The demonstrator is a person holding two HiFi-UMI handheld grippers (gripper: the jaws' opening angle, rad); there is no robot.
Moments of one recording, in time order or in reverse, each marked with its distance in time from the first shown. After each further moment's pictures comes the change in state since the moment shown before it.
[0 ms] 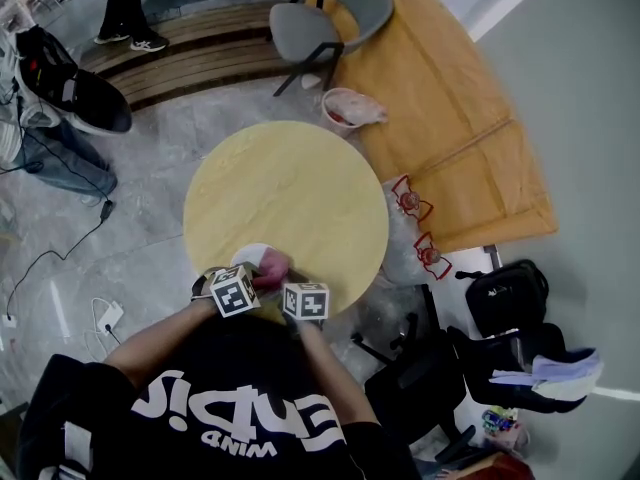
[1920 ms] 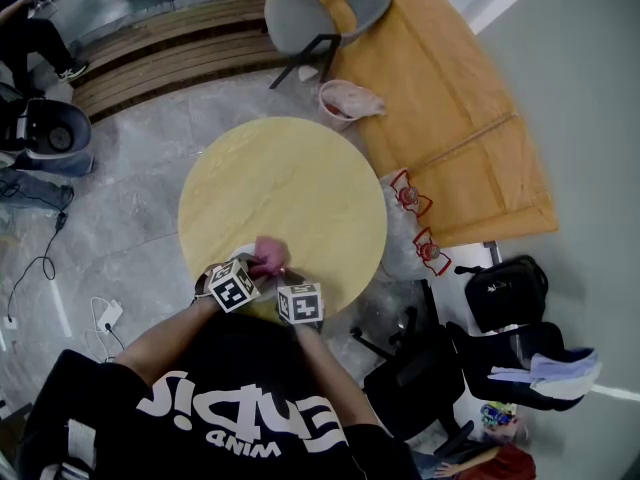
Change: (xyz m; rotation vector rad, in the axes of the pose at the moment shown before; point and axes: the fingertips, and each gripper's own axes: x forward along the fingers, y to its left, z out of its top) left arm 0.021 0.040 0.001 -0.097 -0.092 0.114; right arm -0.001 0.001 -0.002 -0.113 0.054 -0.040
